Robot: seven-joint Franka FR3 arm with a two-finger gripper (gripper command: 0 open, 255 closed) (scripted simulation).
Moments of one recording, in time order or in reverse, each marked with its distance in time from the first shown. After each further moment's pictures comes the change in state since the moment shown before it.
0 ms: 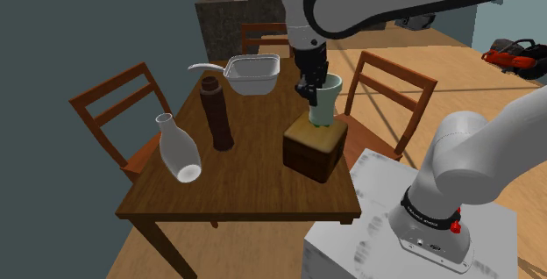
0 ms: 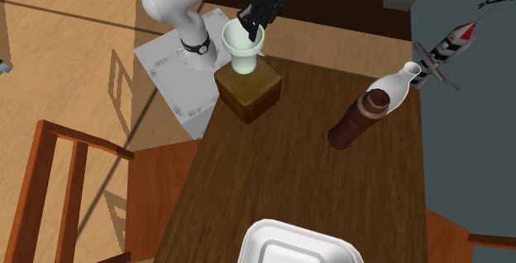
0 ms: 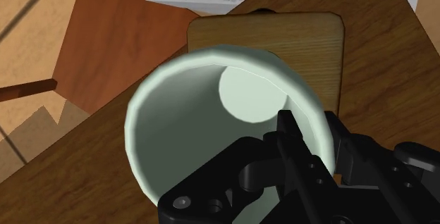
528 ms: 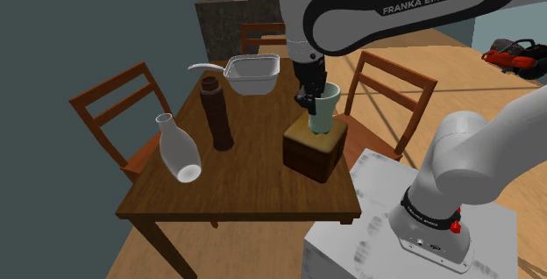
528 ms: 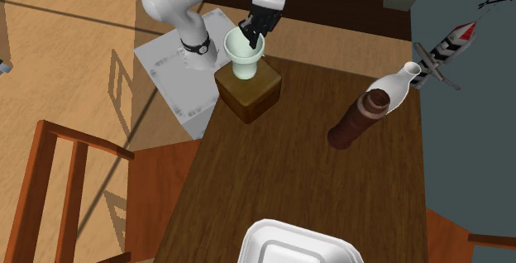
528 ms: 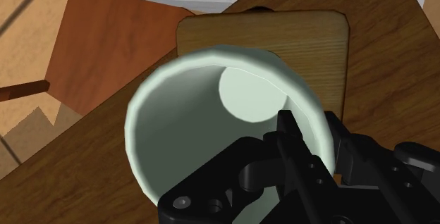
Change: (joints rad) arm 0.002 0.003 0.004 -0.071 0.002 0.073 0.011
